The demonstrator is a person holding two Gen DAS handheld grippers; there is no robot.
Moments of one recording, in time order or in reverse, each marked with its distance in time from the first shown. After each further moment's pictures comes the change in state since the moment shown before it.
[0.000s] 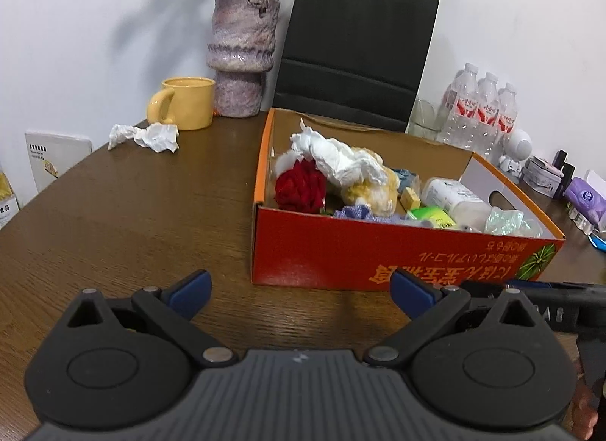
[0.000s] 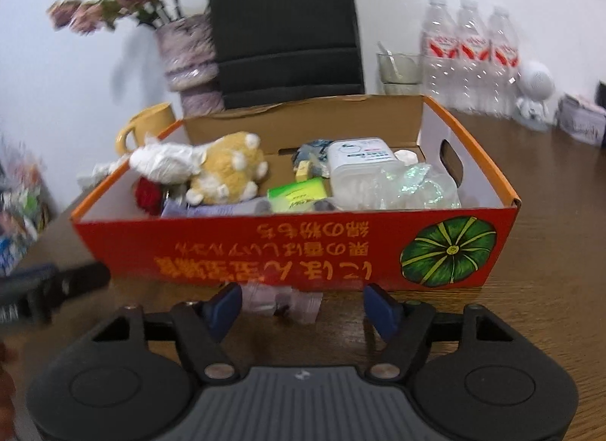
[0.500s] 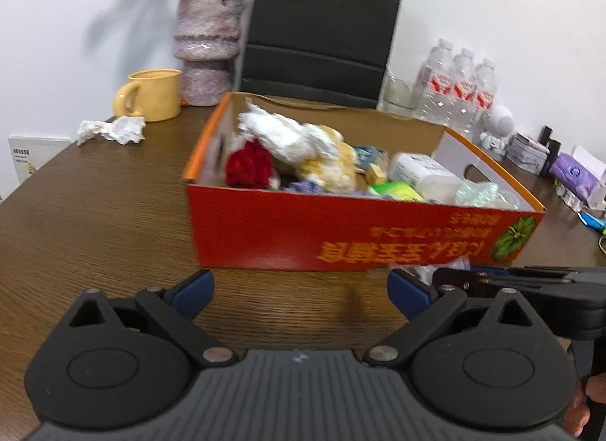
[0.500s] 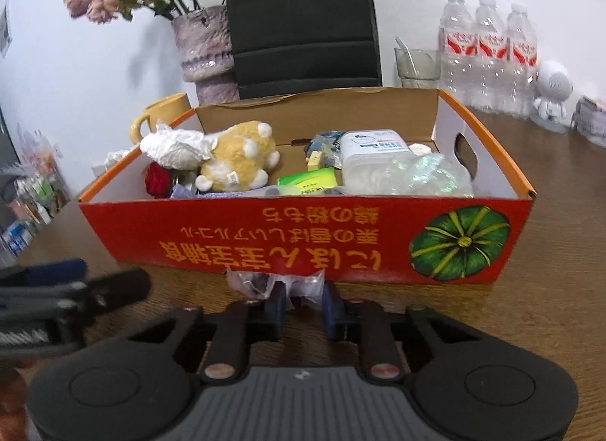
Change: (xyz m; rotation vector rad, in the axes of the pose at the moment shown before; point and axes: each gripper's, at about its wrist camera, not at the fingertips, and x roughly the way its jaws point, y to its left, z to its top) left arm 0.010 -0.041 -0.011 0.053 0.039 -0.029; right arm 0.003 -0.009 -0.006 -0.044 0.019 0.063
